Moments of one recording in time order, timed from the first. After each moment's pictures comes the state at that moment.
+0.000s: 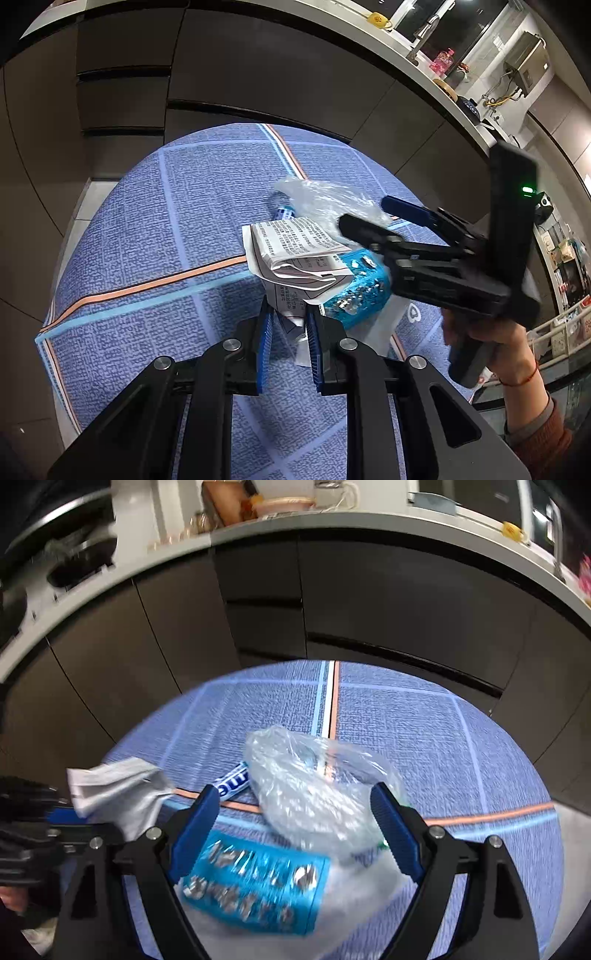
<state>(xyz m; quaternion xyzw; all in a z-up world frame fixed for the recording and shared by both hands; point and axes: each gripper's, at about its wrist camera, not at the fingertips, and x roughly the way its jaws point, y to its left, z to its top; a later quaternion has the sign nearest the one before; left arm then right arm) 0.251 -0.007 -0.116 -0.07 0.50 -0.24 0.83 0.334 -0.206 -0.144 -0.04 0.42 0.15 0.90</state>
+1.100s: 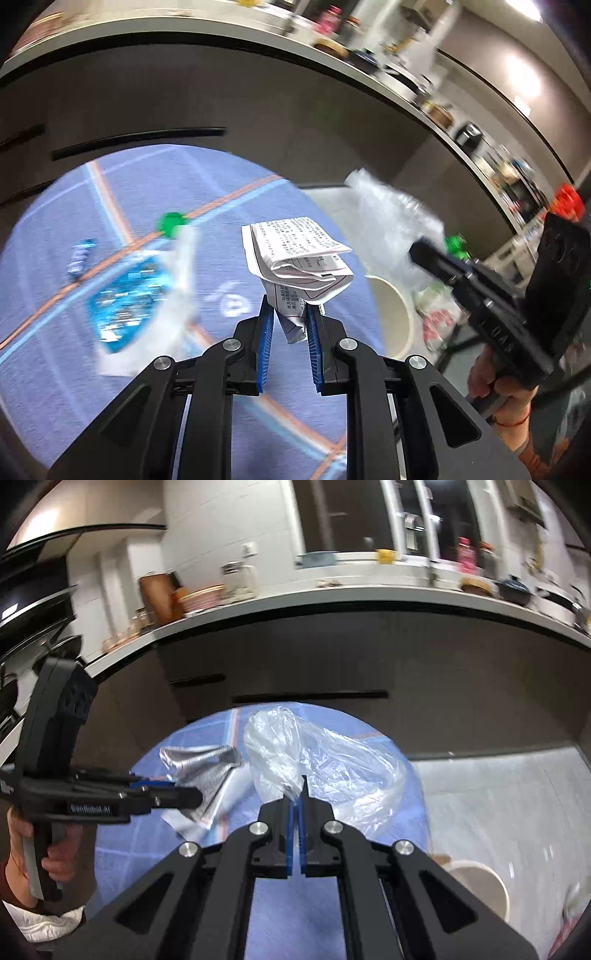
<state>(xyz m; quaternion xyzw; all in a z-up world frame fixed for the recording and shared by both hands) 0.175 -0.181 -0.066 0.01 0.47 -0.41 0.78 0.082 -0.367 -0.054 0.08 0.30 0.01 0.95</state>
